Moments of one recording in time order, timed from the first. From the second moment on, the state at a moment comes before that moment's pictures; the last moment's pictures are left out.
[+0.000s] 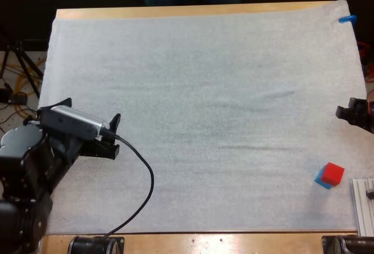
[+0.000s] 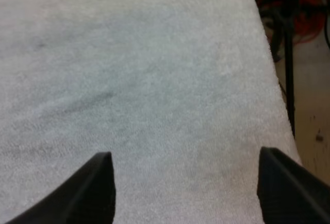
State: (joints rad) left arm -0.06 0.66 -1.08 0.99 0.18 -1.57; right arm -0.05 0.86 -0.96 0.94 0.04 -1.78
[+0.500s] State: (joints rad) left arm -0.06 0.34 -1.08 1.02 0.18 -1.56; right arm -0.05 0.44 -0.96 1.03 0.07 -1.83
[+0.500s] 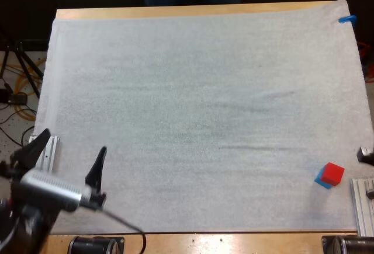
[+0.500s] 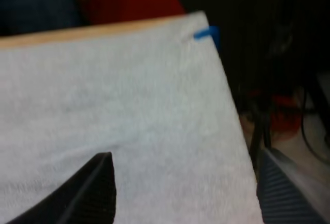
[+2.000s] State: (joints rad) left arm -0.05 -0.02 -0.84 1.16 0.14 -1.57; right arm -0.05 -0.01 -0.69 1.05 -0.10 -1.84
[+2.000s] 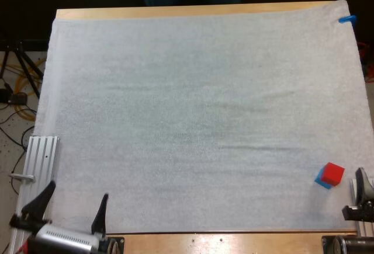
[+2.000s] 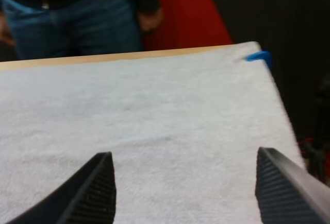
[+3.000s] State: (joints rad) left arm -0.05 -0.01 -0.53 1.07 0.13 -1.64; right arm -0.05 -0.01 -0.58 1.08 -0.11 -1.85
